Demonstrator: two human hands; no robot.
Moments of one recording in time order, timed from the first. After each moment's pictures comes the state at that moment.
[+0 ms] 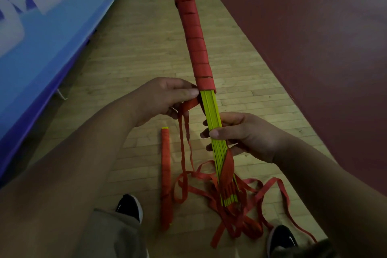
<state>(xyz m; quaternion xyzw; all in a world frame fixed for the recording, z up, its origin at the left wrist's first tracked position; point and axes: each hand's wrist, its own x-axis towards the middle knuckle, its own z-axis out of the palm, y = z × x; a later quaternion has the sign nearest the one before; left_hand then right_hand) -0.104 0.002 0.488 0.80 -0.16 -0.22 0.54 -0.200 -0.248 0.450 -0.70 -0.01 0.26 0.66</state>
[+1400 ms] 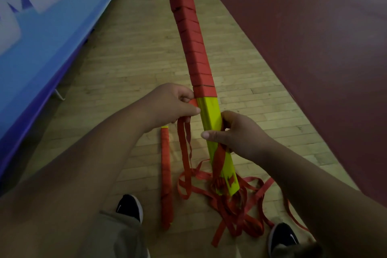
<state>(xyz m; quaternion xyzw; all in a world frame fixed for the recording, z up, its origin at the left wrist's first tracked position) -0.113 -0.014 0.476 0.88 -0.16 -0.17 0.42 -0.195 -0.230 0.422 -0.87 0.04 0.11 0.49</state>
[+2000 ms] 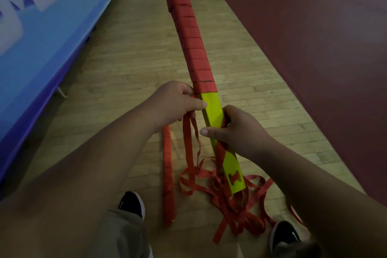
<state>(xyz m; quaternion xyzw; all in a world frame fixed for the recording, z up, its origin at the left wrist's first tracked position) -0.113 -0.023 0.466 0.87 -0.11 -0.16 0.45 -0.197 -0.221 0.424 -0.89 0.05 0.07 0.45</state>
